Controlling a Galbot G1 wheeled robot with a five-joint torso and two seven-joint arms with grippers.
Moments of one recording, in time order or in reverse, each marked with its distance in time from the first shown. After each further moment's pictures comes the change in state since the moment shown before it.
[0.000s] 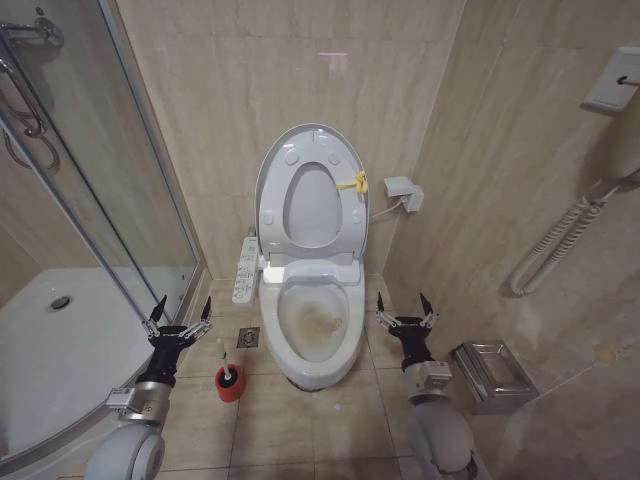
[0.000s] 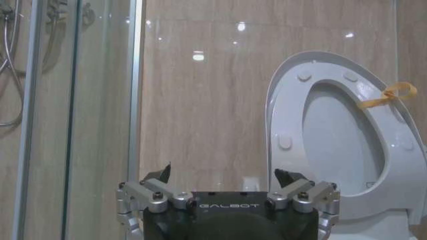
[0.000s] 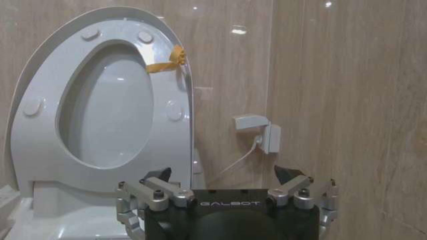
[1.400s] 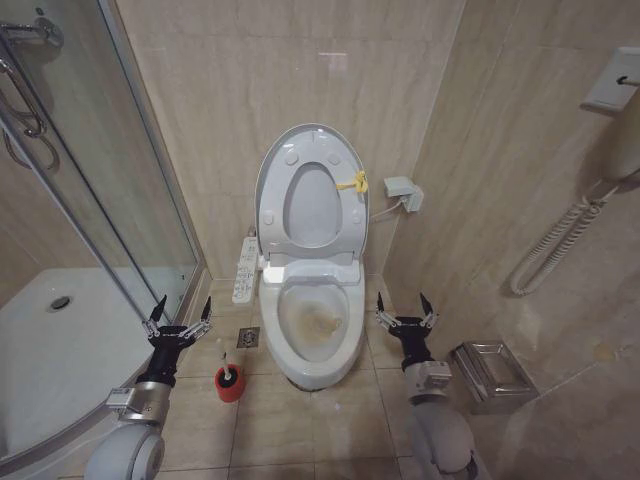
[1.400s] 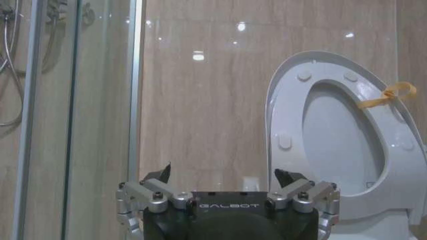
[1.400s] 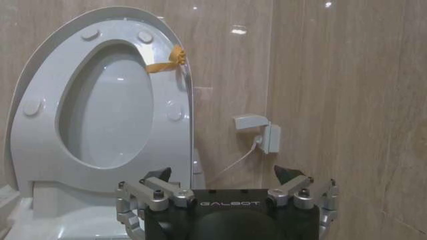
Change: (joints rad) left arm 0.000 -0.005 0.003 0.000 0.005 0.003 -0.001; right arm 0.000 0.000 0.000 0.000 0.000 0.000 0.000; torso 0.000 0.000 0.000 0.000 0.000
